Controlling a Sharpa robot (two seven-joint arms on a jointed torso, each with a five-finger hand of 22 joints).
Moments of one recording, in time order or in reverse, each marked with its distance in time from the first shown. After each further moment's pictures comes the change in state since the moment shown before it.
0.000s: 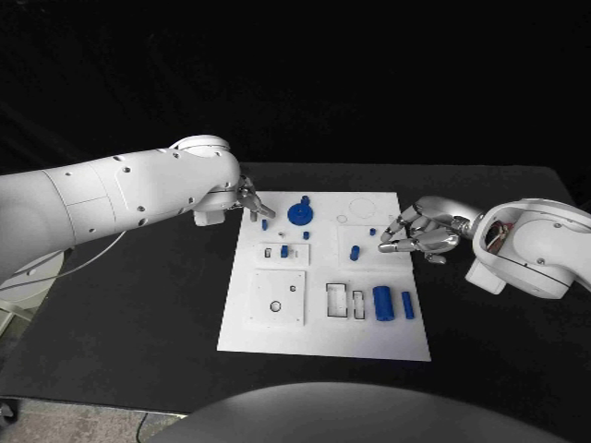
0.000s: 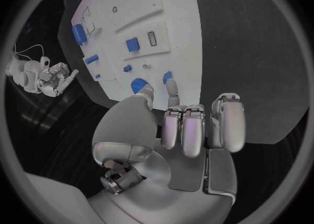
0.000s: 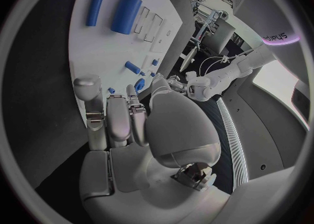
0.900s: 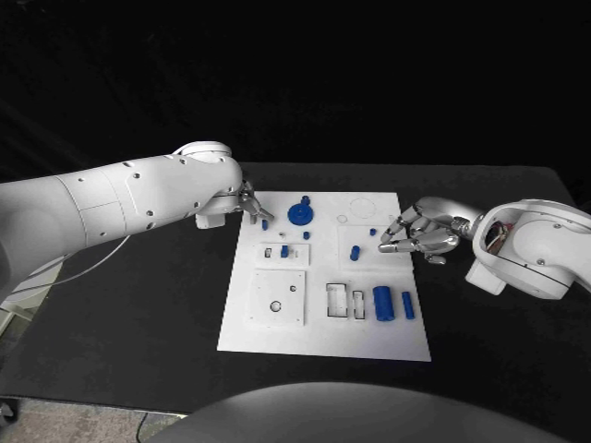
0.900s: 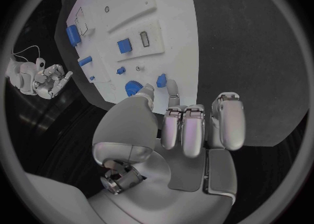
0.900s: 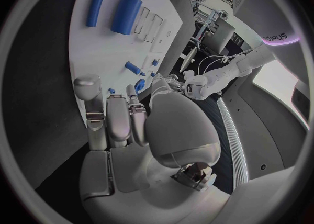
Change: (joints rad) left arm -0.026 0.026 0.000 -0.055 -0.016 0.003 0.011; left_hand 0.020 0.009 -0.011 -0.006 0.007 -0.019 0.005 -0.009 0.010 0.004 0.004 0.000 0.000 0.000 0.000 0.000 0.000 0.000 -0.011 0.004 -0.010 0.000; right arm -0.002 -0.001 0.000 0.000 0.000 0.000 0.000; right_hand 0.001 0.002 0.000 0.000 0.004 0.000 0.000 0.000 -0.001 -0.003 0.003 -0.001 0.000 0.000 0.000 0.000 0.000 0.000 0.000 0.000 -0.004 0.001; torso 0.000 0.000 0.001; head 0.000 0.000
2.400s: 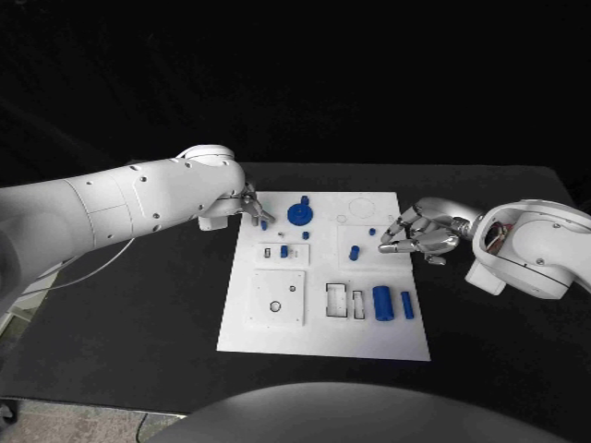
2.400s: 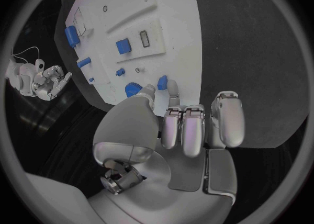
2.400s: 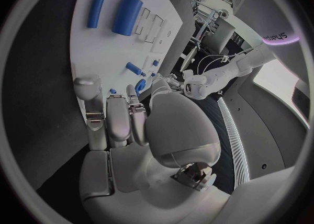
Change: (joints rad) left arm -0.016 0.024 0.001 -0.033 -0.007 0.004 0.020; left_hand 0.027 0.020 -0.005 0.000 0.068 -0.011 0.004 -0.014 0.001 -0.004 0.004 0.000 0.000 0.000 0.007 0.000 0.000 0.009 -0.014 0.007 -0.016 0.000; right arm -0.002 -0.001 0.000 -0.003 0.005 0.004 -0.001; right_hand -0.001 -0.002 0.000 0.000 0.000 0.000 0.000 0.000 0.000 -0.002 0.002 -0.002 0.000 0.000 0.000 0.000 -0.001 0.000 0.000 0.000 -0.006 -0.001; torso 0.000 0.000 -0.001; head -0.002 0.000
